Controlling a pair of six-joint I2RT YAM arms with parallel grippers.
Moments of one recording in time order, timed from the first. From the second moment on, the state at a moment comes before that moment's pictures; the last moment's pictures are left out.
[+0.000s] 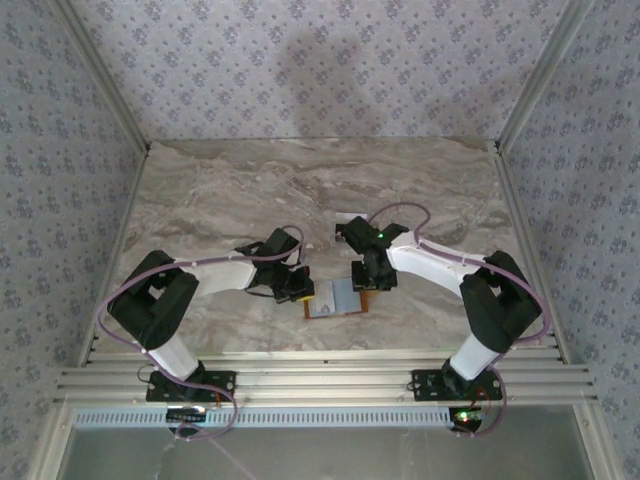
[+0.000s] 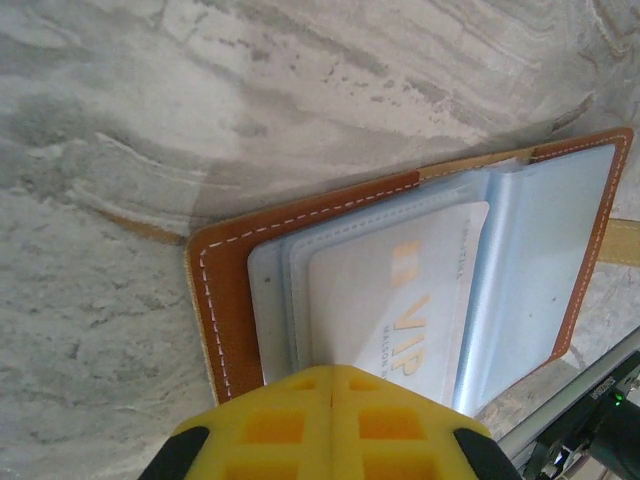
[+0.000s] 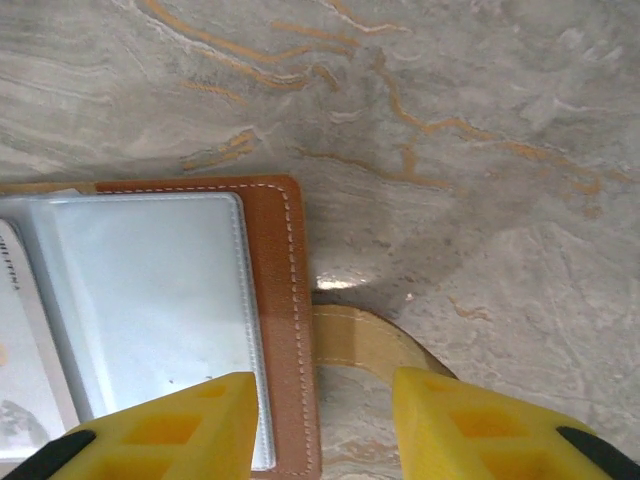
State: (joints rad) left arm -0.71 1.65 0.81 -0.27 0.45 -0.87; right arm 0.70 1.62 1.05 -0.87 0.02 0.65
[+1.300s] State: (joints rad) left arm -0.71 1.65 0.83 -0.33 0.43 -0.84; right arm 0.76 1.74 1.00 -0.46 -0.39 0.76
